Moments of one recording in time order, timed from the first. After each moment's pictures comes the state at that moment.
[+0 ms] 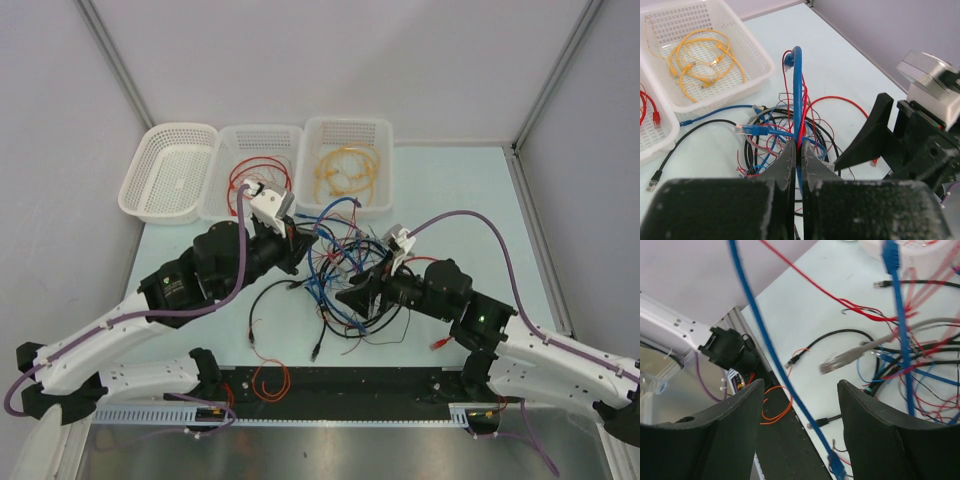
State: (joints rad) left arm -1.07 0.93 1.19 -0.45 -0.31 -0.28; right arm 1.01 0.79 0.65 0.01 -0.10 0.48
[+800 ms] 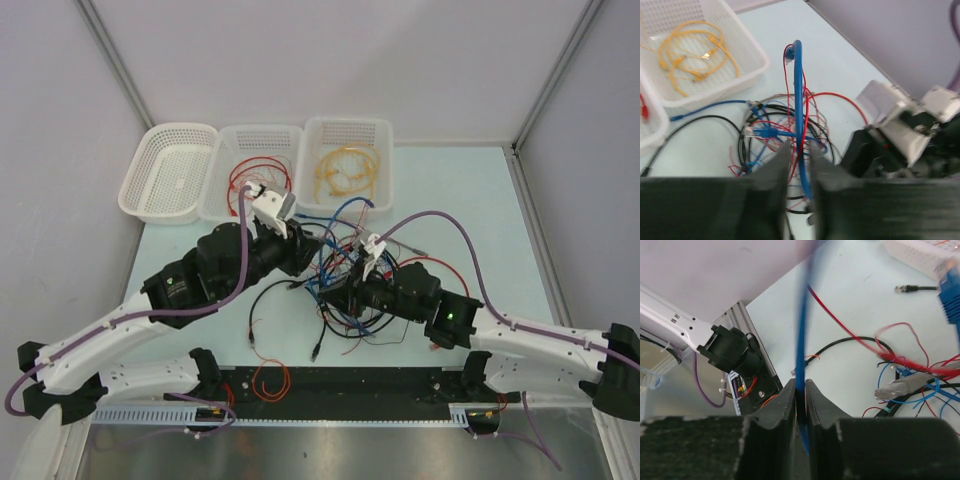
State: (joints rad) left arm -1.07 0.94 1.18 -0.44 -0.29 -0.30; right arm 1.13 1.01 0.66 0.22 -0.06 0.44
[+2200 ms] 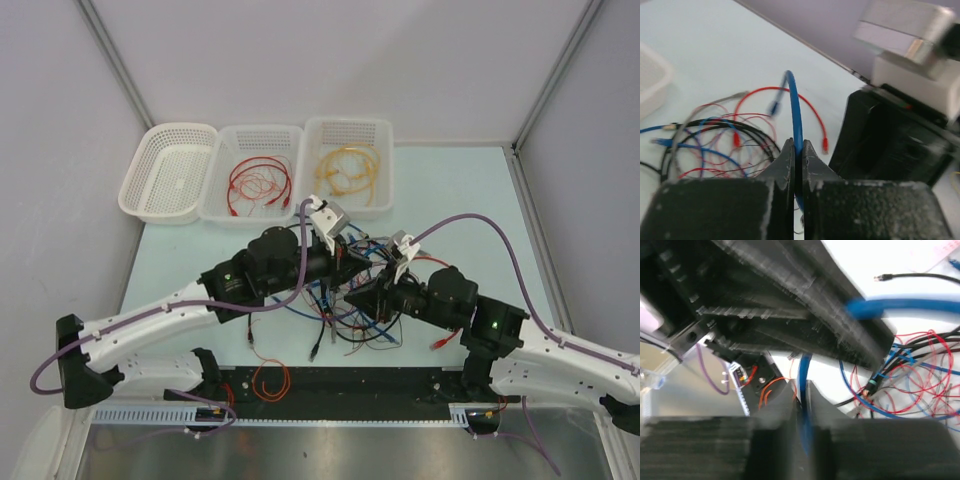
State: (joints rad) left arm -1.08 1.11 1.04 -0.08 0.06 -0.30; right arm 1.15 0.74 0.72 -0.14 0.04 0.47
